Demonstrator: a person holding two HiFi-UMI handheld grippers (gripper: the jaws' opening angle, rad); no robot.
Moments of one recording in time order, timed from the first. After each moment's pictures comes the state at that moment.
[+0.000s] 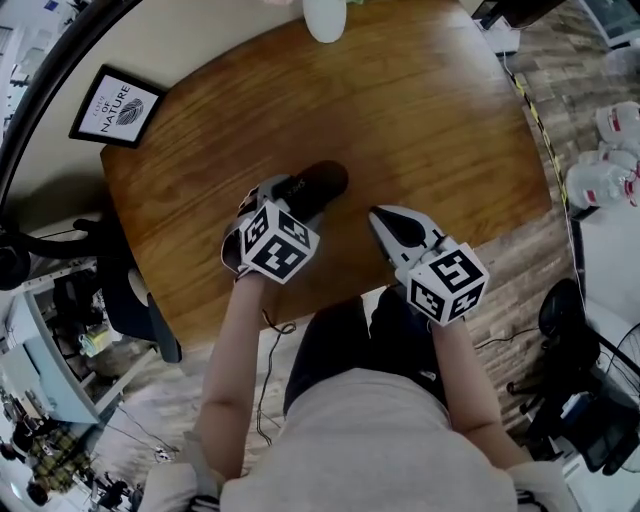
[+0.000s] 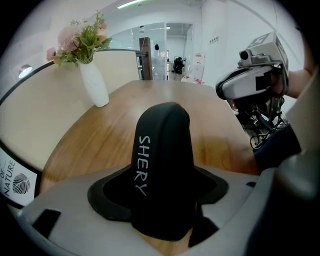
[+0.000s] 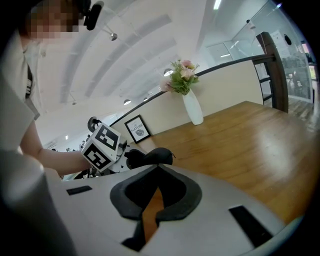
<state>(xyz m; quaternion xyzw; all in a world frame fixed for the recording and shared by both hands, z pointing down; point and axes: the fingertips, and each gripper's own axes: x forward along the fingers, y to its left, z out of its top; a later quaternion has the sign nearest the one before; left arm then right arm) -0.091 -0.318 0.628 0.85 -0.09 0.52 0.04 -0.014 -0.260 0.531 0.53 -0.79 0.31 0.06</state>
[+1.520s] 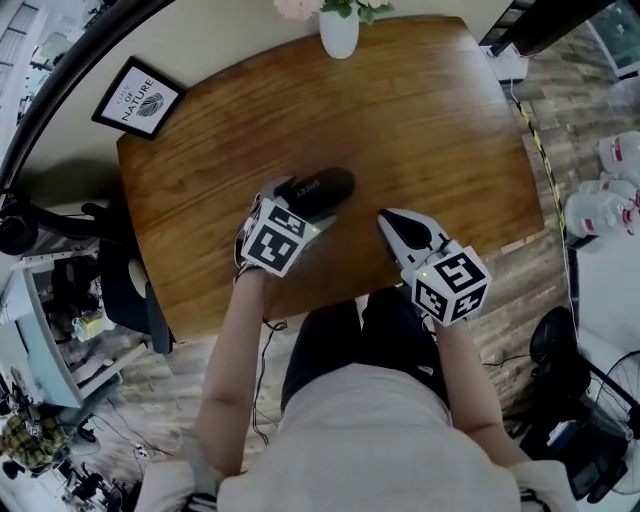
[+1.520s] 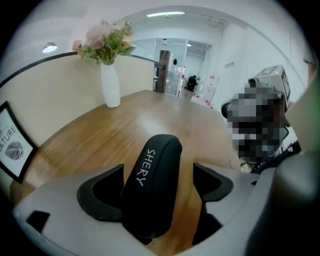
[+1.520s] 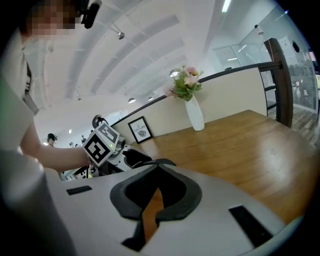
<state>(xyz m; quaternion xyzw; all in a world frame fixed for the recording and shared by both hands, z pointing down) -0.070 -0.311 0.601 0.88 -0.14 0.44 0.14 0.007 -0.251 0.512 0.52 -0.80 0.29 0.08</state>
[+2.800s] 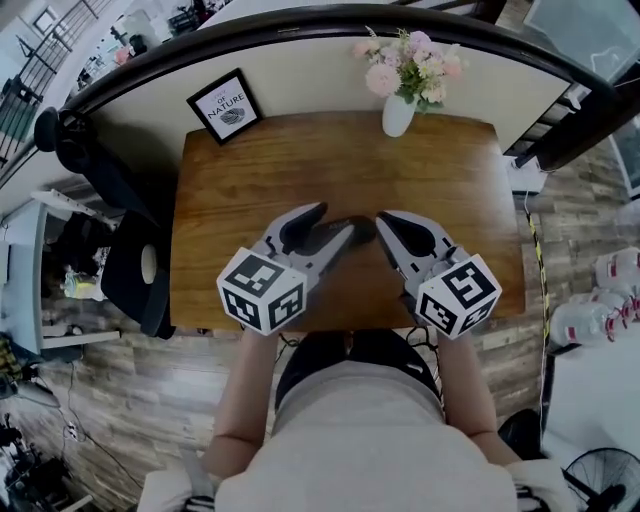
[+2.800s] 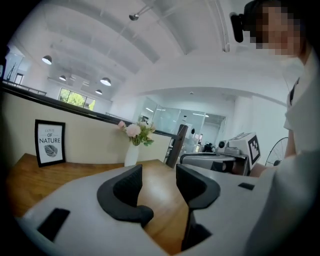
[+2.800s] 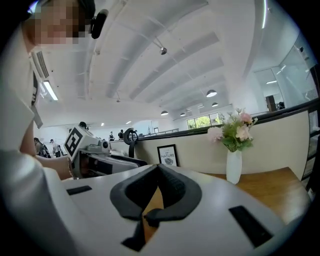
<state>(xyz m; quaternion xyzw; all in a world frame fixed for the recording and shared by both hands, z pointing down) -0.097 -0.293 0.372 0.93 -0.30 0.06 0.19 -0.048 -0.284 0.356 0.40 -0.91 0.11 0.05</state>
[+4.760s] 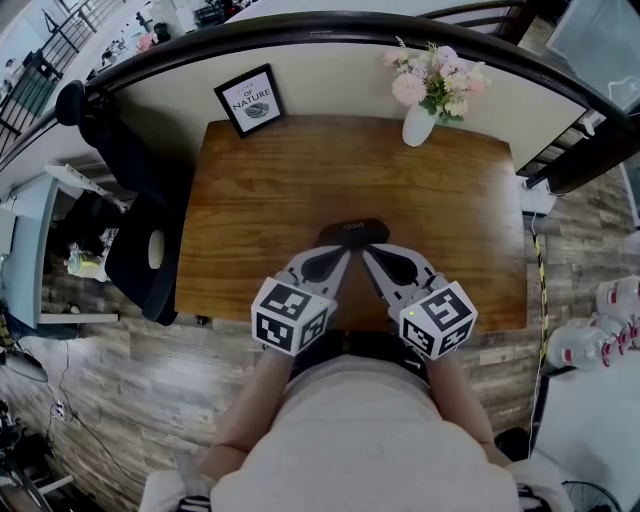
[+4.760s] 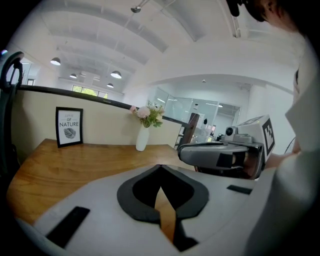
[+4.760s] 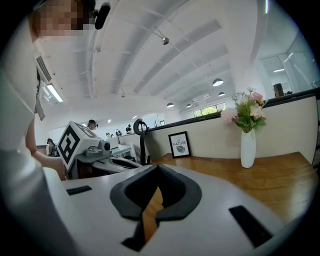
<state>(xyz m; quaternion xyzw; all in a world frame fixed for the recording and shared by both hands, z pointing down) -0.113 -0.251 0.432 0.90 -0.36 0.13 0.21 -0.092 -0.247 0.398 0.35 -0.92 0.14 0.08</state>
